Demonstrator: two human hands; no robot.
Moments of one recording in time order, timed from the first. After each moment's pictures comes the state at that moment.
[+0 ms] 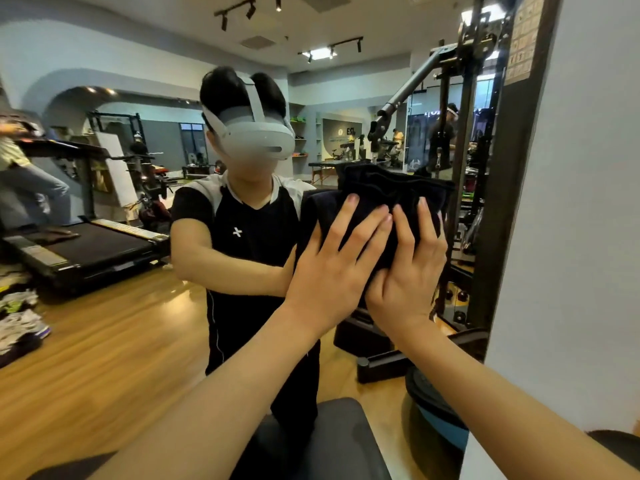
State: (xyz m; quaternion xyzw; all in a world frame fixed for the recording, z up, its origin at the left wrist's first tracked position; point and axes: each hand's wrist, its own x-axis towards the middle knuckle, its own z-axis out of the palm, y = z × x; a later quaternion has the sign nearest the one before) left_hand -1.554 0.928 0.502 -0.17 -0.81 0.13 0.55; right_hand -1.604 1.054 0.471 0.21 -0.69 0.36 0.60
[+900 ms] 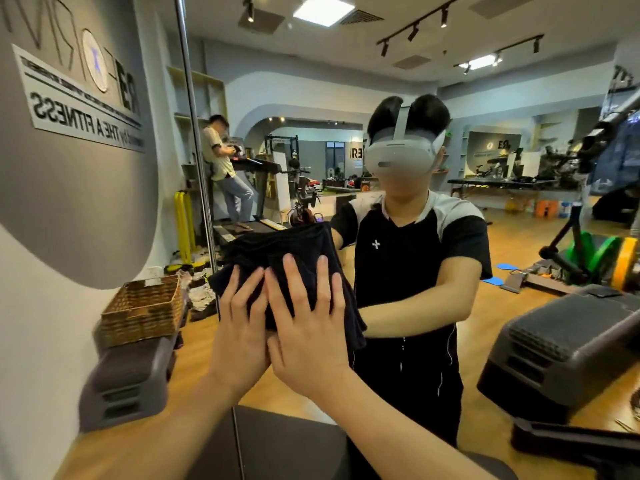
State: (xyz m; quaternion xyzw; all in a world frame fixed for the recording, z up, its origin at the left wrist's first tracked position) left_hand -1.339 0.584 0.429 0.05 -0.81 0.08 0.59; right_hand -1.408 0.716 0.450 0.45 -0.72 0.18 0.51
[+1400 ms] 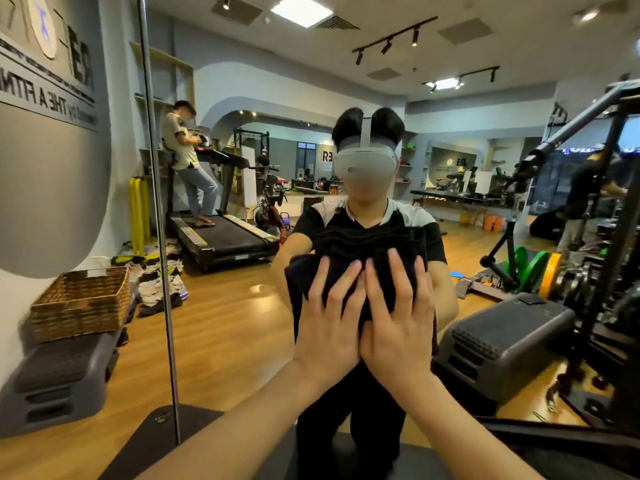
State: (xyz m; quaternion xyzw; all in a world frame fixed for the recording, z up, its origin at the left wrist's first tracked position) left_hand -1.449 0.742 0.437 -0.04 -0.79 0.04 0.61; right_hand -1.502 0.862 0.456 0.38 -0.69 0.25 0.56
